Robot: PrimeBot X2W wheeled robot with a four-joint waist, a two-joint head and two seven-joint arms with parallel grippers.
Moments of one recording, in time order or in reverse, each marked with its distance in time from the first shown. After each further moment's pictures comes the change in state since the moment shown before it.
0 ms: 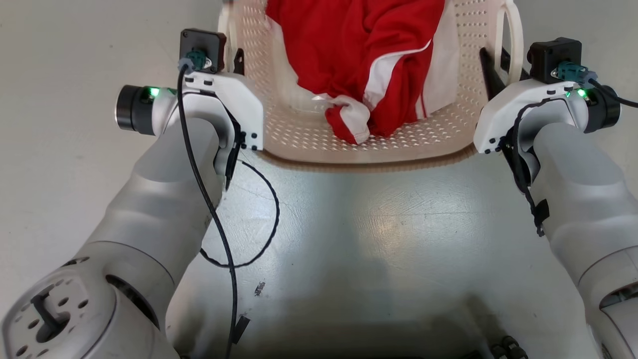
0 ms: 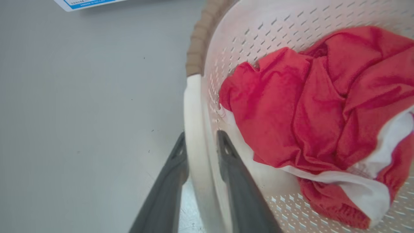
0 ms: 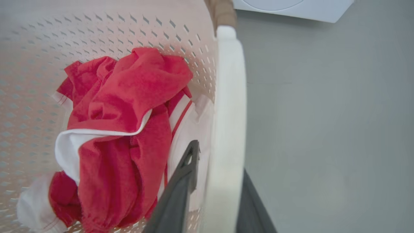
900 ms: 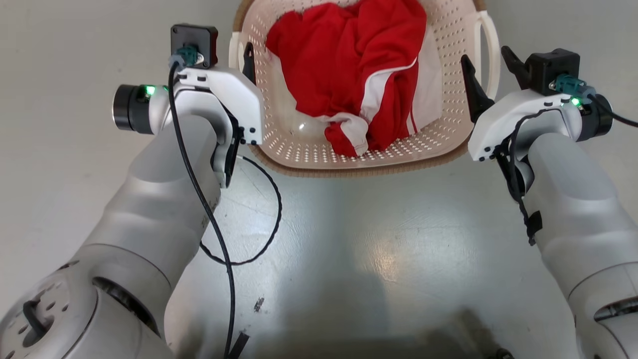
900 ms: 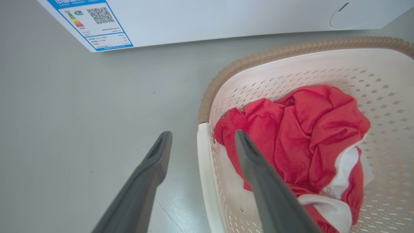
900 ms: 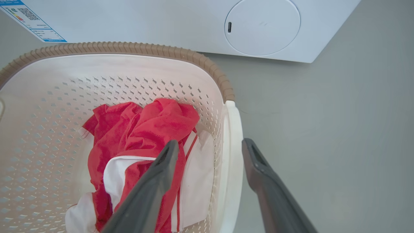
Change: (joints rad) left arm 0.010 0.016 0.109 -0.052 0.064 0.026 -0.001; right arm 0.070 0.019 -0.153 -0.094 -0.124 0.002 -0.009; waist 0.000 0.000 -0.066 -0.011
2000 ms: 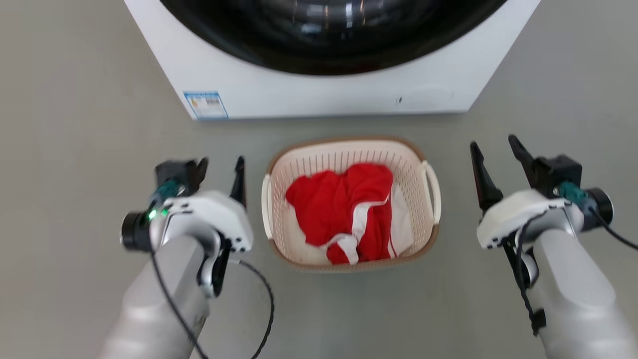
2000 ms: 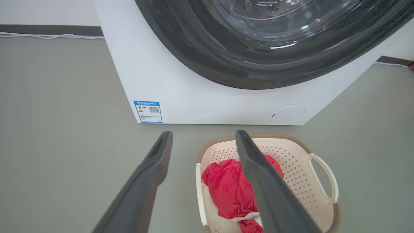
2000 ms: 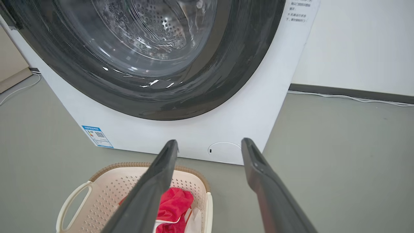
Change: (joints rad) left arm 0.500 0.079 0.466 -0.360 0.336 -0.028 0.000; right arm 0.429 -0.007 -0.137 -0.382 -0.094 0.000 0.000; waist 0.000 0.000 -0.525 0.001
